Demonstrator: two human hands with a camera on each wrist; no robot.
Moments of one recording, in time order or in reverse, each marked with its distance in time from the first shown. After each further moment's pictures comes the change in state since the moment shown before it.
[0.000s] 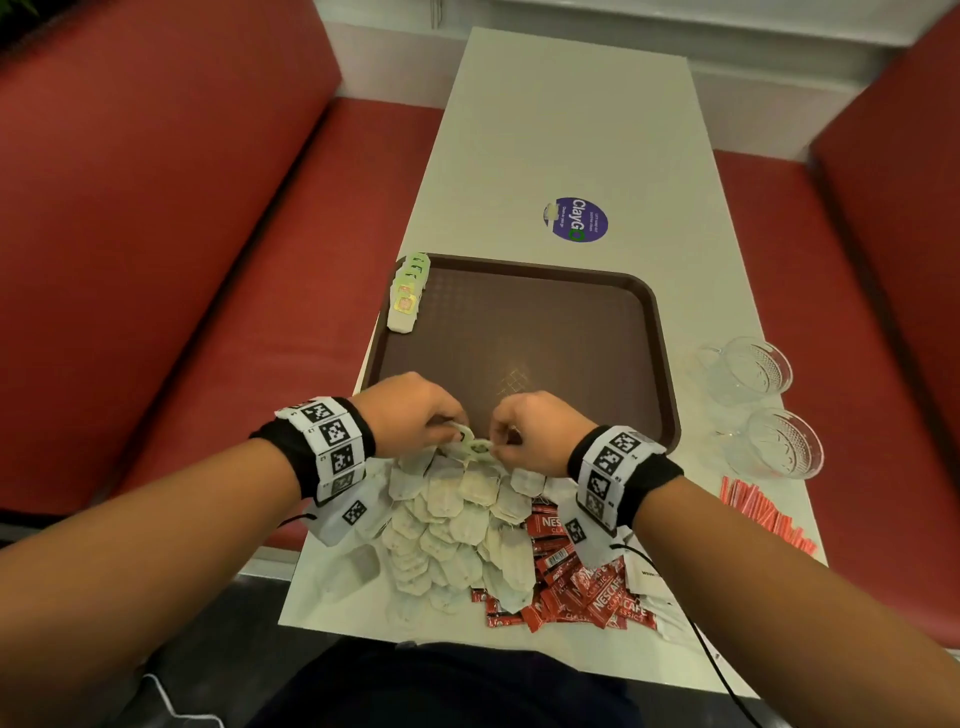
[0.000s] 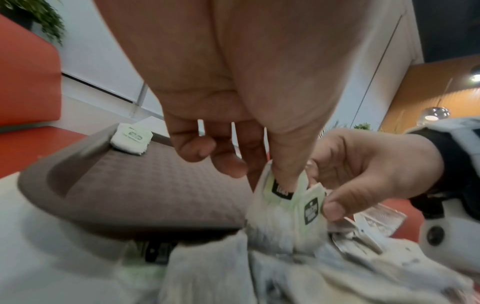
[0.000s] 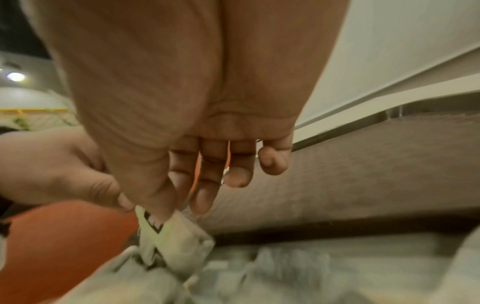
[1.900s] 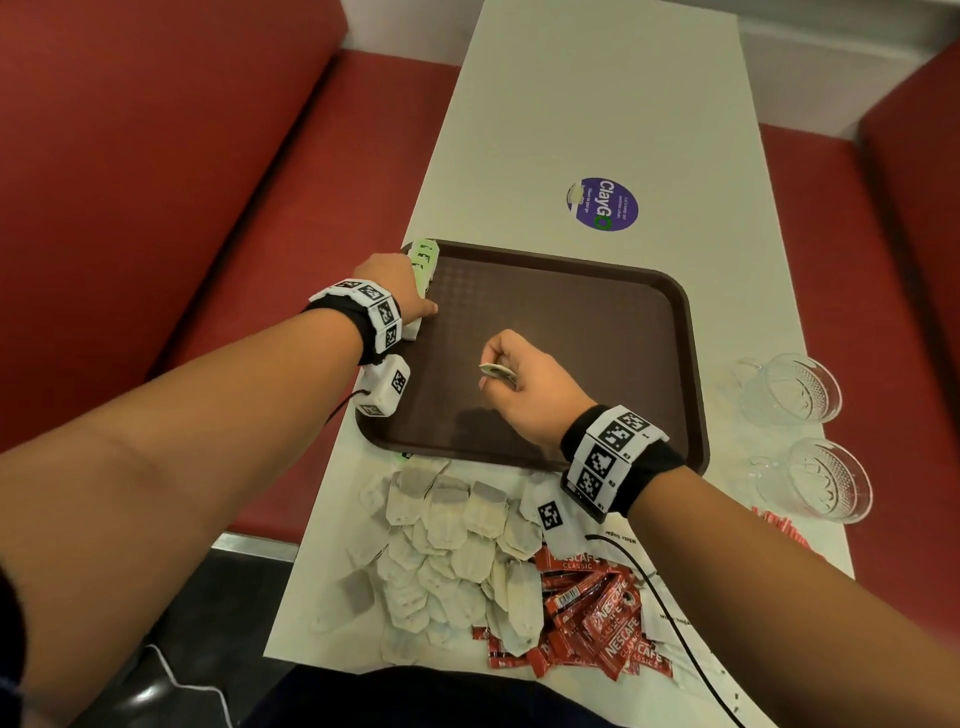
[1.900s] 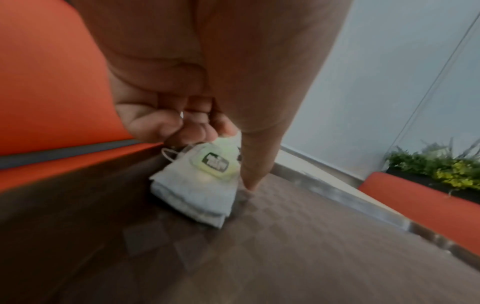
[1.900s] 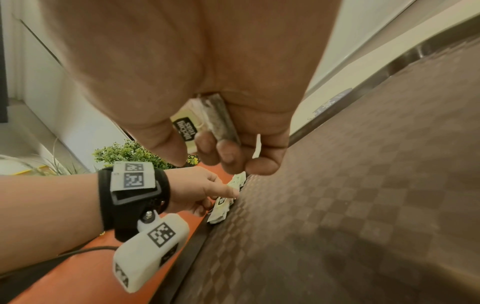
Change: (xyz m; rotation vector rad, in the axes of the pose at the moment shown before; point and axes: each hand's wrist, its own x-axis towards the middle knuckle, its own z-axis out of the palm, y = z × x) left_hand 0.121 -0.093 -0.064 0.153 0.260 -0.680; right_hand 0.049 -0.007 -0.023 0.503 0.245 0.113
